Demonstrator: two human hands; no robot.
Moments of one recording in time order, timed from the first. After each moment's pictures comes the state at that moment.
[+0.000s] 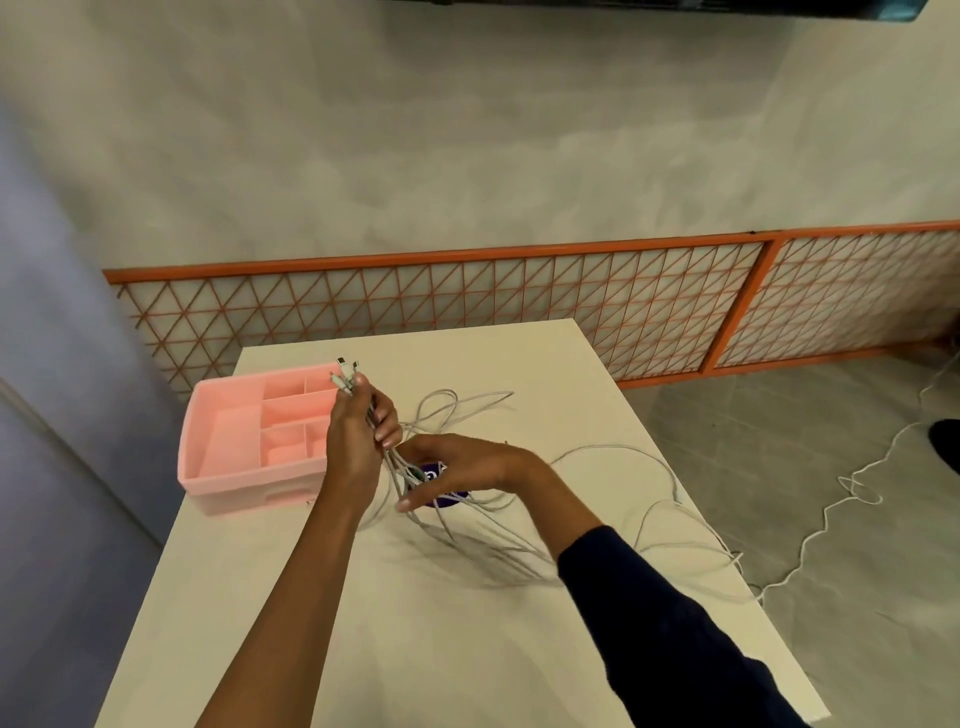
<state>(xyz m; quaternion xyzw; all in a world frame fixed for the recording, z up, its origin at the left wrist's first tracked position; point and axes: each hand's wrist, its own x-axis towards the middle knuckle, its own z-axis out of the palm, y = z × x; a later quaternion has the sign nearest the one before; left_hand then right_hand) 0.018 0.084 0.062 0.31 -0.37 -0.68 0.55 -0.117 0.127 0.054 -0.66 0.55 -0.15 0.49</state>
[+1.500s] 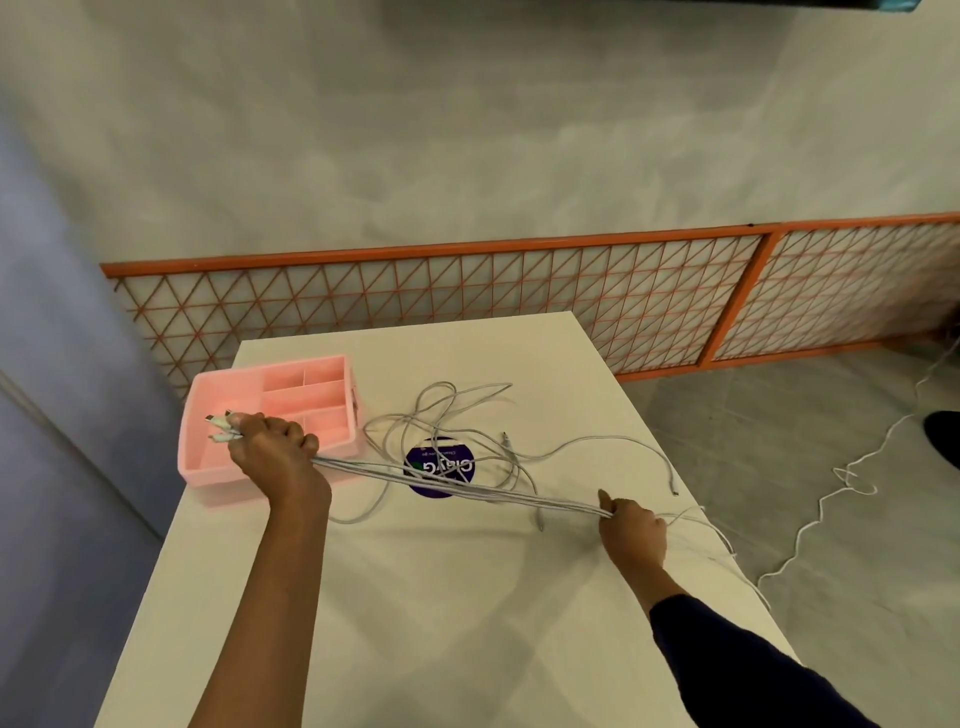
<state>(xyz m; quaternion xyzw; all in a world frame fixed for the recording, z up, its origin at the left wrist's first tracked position) 0.071 0.079 0.056 0.45 -0.16 -0.52 0.71 -0.236 0.236 -0.084 -0.33 0.93 -0.09 0.12</state>
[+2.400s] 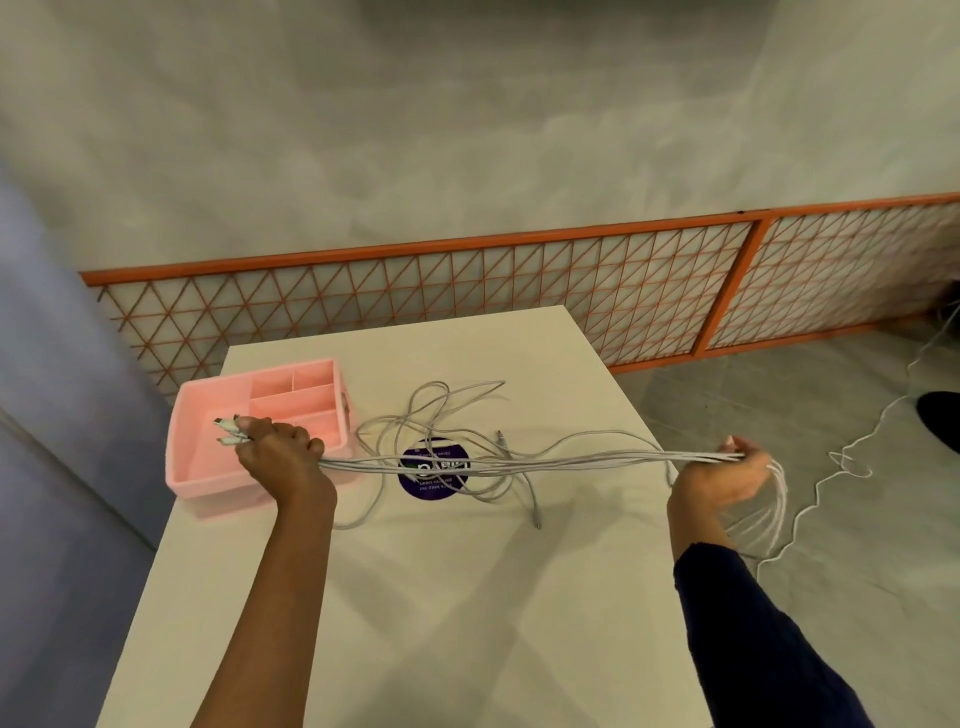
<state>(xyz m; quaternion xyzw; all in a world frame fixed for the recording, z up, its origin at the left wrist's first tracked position) 0.053 0.072 0.050 0.48 -0.17 -0.51 0.69 -0.293 0.225 -0.012 0.11 0.63 -0.77 -0.02</state>
